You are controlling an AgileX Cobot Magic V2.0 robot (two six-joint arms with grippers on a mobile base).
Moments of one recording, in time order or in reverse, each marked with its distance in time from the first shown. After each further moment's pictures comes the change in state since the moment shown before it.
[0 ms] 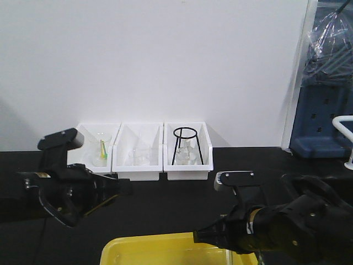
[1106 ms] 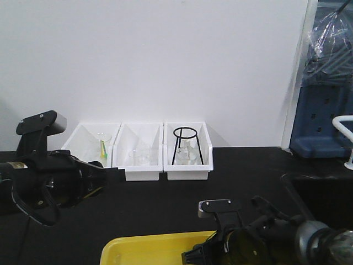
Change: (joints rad) left arm 0.000 -0.081 0.008 0.025 0.006 0.005; right arm 0.000 0.234 -0.052 0.015 -0.076 -0.013
